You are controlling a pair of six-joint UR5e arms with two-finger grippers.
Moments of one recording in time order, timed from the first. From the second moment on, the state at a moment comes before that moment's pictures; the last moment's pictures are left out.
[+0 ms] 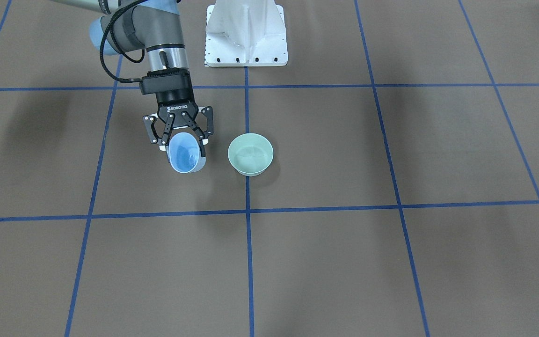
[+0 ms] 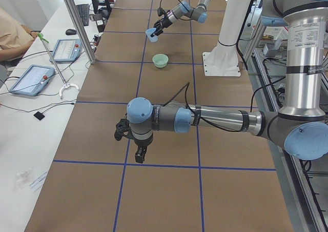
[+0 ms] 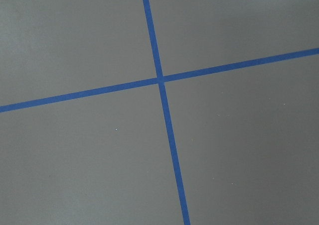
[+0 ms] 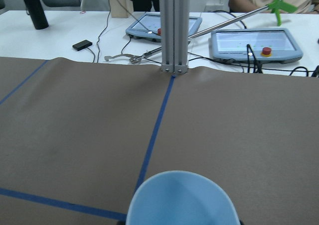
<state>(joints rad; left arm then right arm) -1.58 -1.51 -1.73 -1.54 -2.36 0.14 0.39 -1.19 1.83 -1.08 0.94 1.12</state>
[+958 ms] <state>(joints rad) -1.58 -1.51 -1.73 -1.54 -2.36 0.14 0.38 -1.59 1.71 -0.61 0.67 1.15</state>
